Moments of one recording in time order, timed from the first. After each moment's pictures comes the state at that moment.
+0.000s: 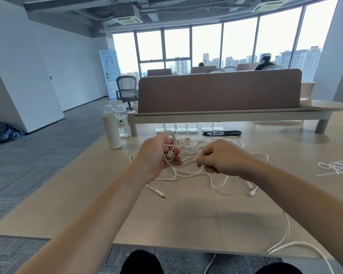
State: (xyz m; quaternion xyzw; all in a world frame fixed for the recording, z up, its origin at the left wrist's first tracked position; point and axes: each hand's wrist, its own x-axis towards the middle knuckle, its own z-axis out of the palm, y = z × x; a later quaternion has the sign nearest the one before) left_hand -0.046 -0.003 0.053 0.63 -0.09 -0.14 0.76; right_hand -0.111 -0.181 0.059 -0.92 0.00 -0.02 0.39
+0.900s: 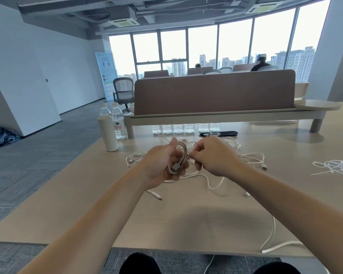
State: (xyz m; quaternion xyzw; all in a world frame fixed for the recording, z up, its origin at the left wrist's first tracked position) left_hand -0.058 -0.012 0.047 0.70 -0.14 -0.22 0.66; right_hand -0.097 -0.174 0.052 -0.93 0.02 -0.13 0.34
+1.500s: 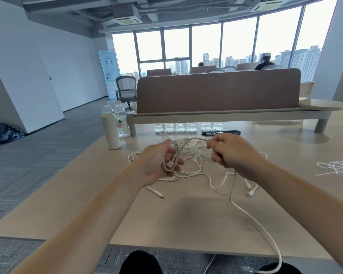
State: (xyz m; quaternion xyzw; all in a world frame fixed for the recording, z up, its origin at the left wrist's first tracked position) left_hand -0.041 0.000 0.039 0.70 -0.09 -0.20 0.68; right_hand -0.102 -0.205 0.048 -0.82 0.05 -0.11 0.56
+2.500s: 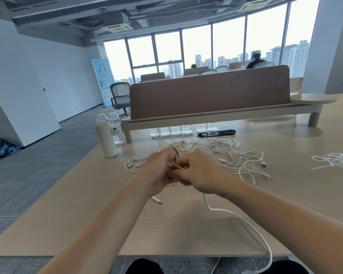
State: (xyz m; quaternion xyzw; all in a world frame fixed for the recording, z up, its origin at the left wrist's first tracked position) left_hand -0.048 -0.023 0.031 0.69 -0.09 -0.16 0.70; right_hand -0.110 -0.151 0.035 -0.90 -0.08 -0.06 0.42
